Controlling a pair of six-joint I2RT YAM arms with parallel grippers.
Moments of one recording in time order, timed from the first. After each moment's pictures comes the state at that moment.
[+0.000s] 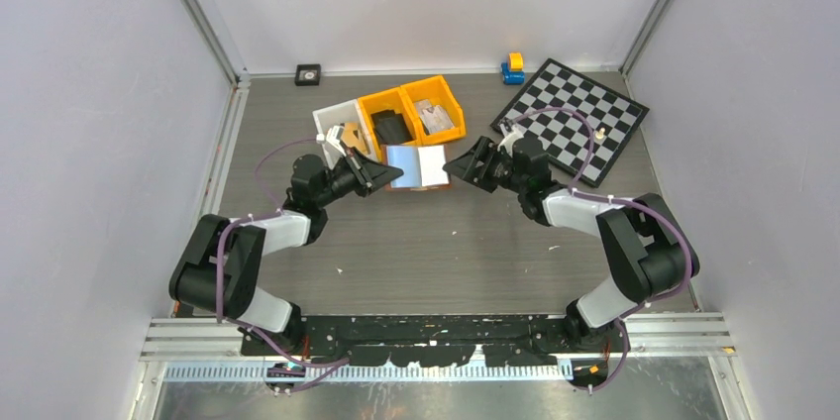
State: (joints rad) left arm -0.29 1.48 0.50 0.87 0.64 -1.10; right arm 0.40 1.56 0.67 0.54 -0.42 0.86
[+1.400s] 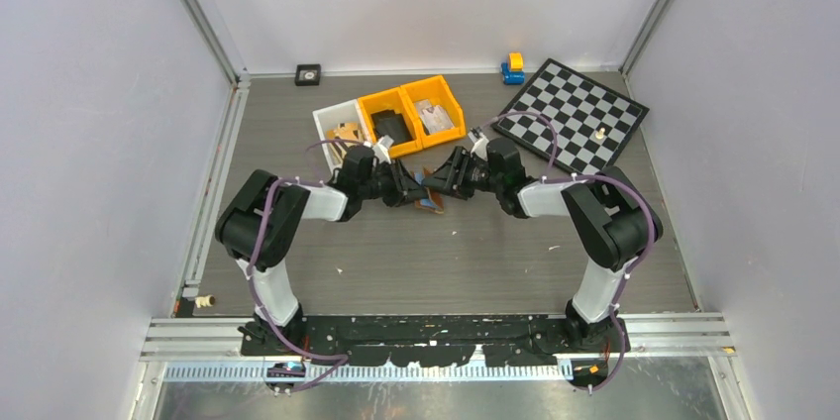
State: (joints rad) left arm -0.45 1.79 0.74 0.55 0.58 -0.93; right arm 0.48 1.77 0.76 0.62 -0.59 0.93
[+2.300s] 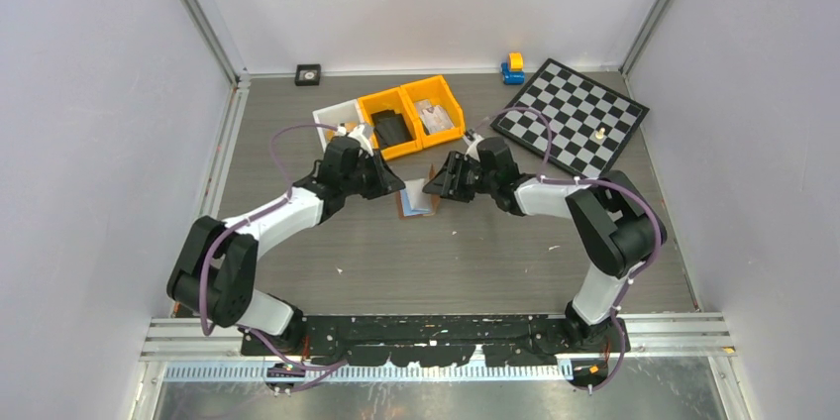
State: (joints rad) left arm -0.46 1.44 0.79 0.05 0.27 -0.71; right arm 0.51 1.75 0.83 0.36 -0.45 0.79
